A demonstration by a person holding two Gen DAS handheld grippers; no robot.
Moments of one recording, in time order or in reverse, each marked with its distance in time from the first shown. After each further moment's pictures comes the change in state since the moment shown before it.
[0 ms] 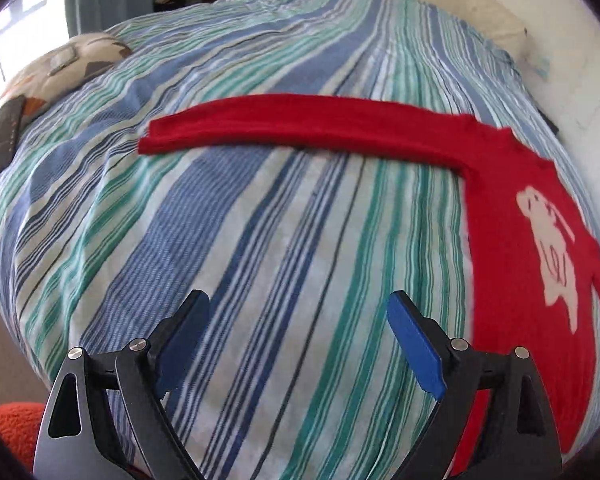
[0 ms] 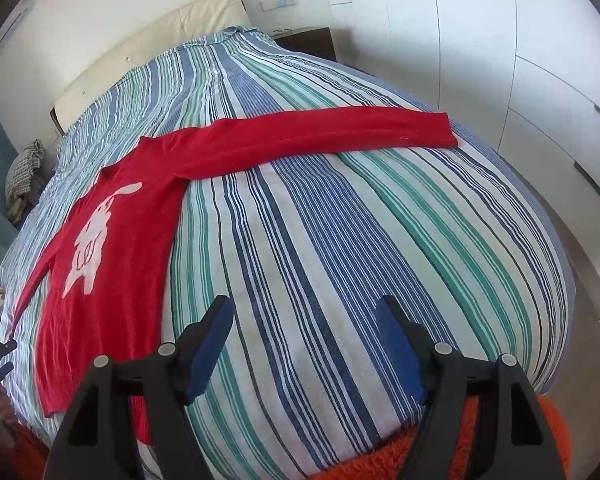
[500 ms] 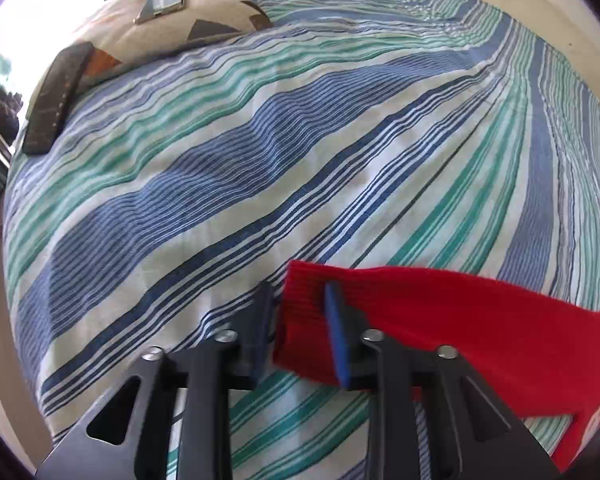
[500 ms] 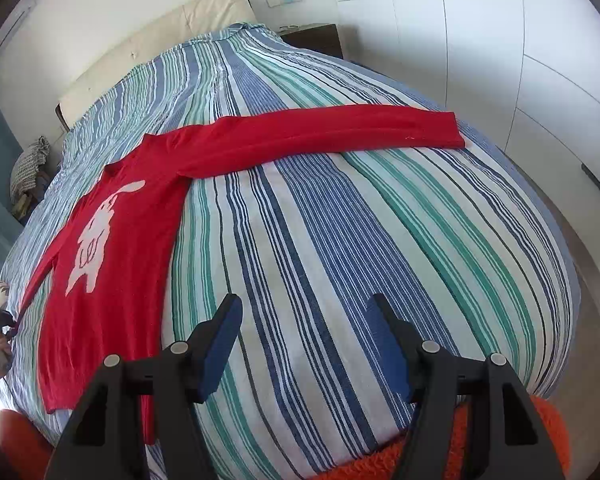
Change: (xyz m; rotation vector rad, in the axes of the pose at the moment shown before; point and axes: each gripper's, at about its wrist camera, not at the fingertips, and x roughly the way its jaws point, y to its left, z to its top) left arm 0.077 0.145 0.123 -0.402 0.037 0.260; right arm 0.005 -0.005 0.005 -0.003 0.017 0.026
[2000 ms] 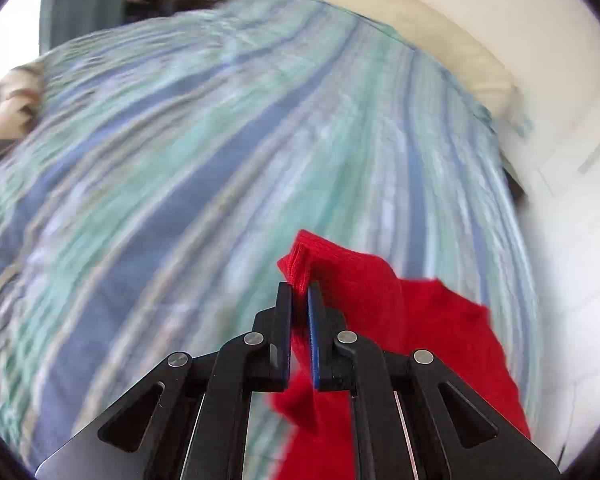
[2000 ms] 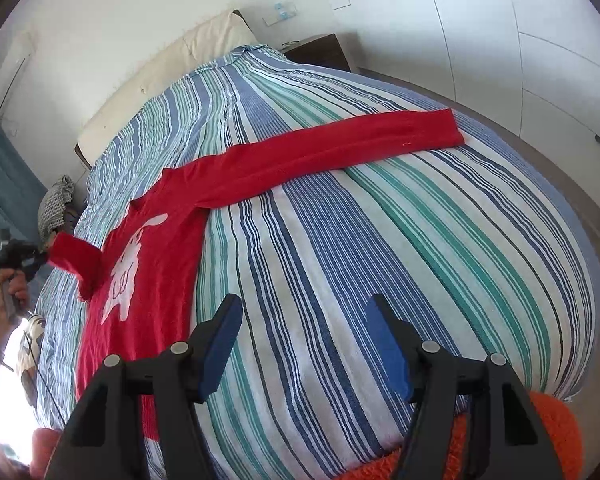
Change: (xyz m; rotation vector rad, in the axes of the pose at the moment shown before) left arm -0.121 -0.190 0.004 0.175 -0.041 -0.392; right arm -0.010 -0.022 0.003 0.103 -0.060 0.138
